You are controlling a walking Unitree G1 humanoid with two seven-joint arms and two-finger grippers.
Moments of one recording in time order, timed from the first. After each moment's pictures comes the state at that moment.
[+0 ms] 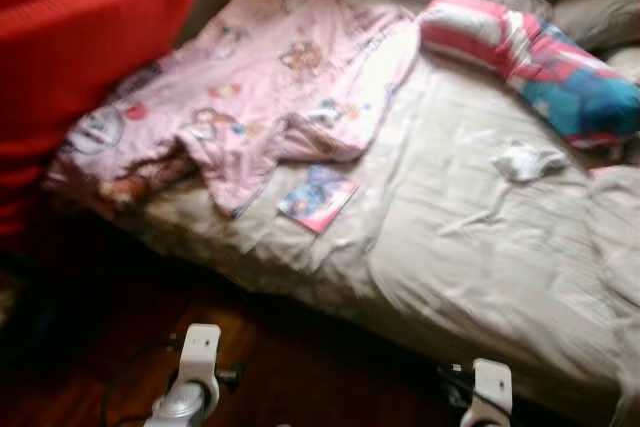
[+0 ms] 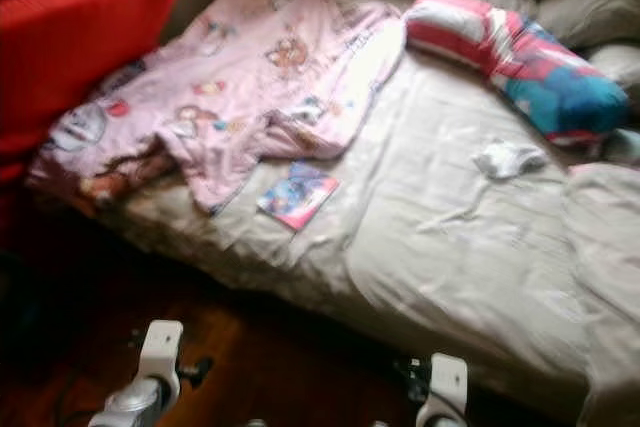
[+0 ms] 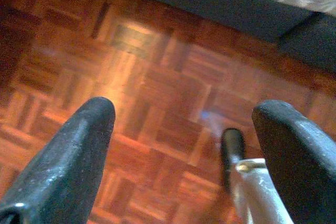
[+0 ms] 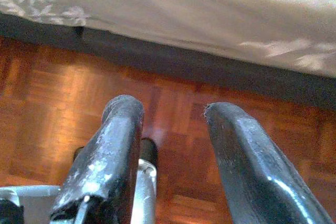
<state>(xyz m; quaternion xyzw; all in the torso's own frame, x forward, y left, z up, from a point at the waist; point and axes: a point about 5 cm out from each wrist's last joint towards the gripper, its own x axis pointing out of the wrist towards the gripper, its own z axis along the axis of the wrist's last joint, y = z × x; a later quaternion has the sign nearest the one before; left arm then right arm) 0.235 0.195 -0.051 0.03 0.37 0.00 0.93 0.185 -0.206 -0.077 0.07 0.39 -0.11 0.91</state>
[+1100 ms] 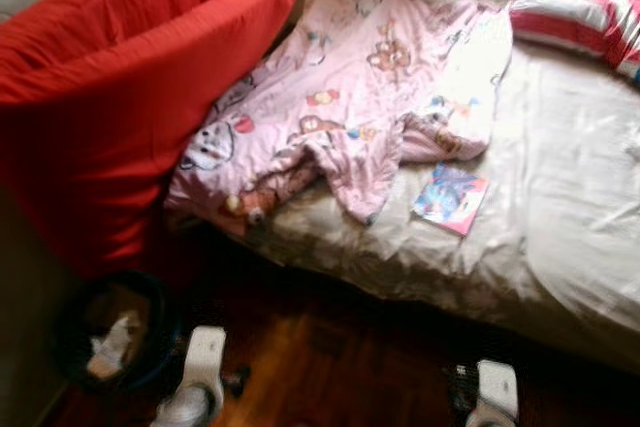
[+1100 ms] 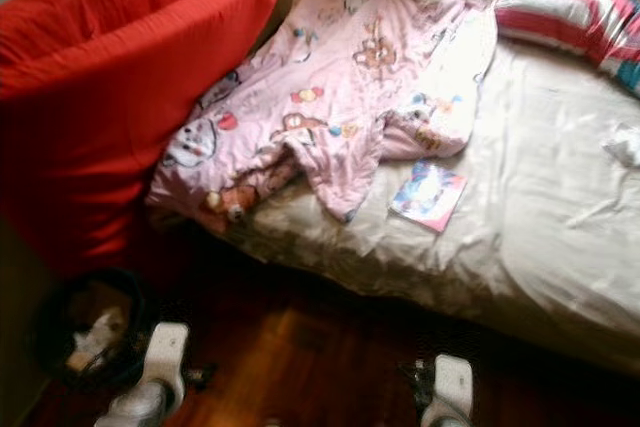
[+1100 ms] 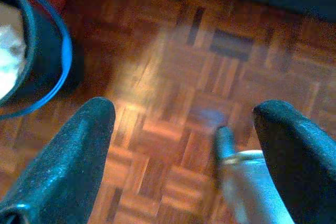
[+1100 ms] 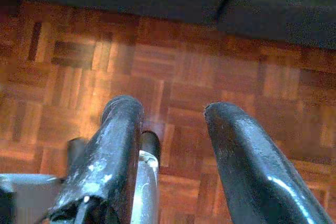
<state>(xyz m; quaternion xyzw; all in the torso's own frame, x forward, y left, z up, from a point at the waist) 0.235 0.191 -0.052 0.03 0.37 -0.01 0.93 0.175 -0.205 -0.083 0.06 0.41 -0.11 0.90</state>
